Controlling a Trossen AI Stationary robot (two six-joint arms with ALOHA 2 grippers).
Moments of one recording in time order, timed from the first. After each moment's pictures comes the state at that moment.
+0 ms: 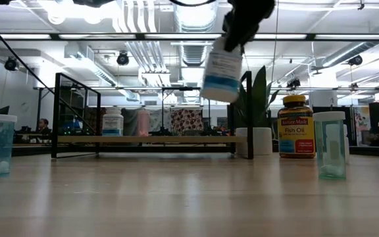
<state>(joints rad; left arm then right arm) -0.23 0.82 0.58 0.24 -0.32 0.46 0.19 1.74 1.55 -0.92 0.12 0.16</state>
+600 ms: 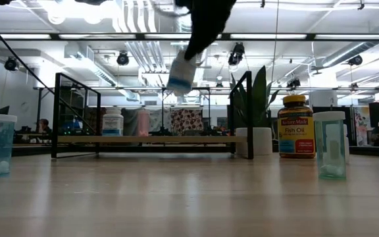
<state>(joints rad) -0.23 0.82 0.58 0.28 -0.33 0.48 -0.05 1.90 1.83 -0.93 0.17 -0.22</state>
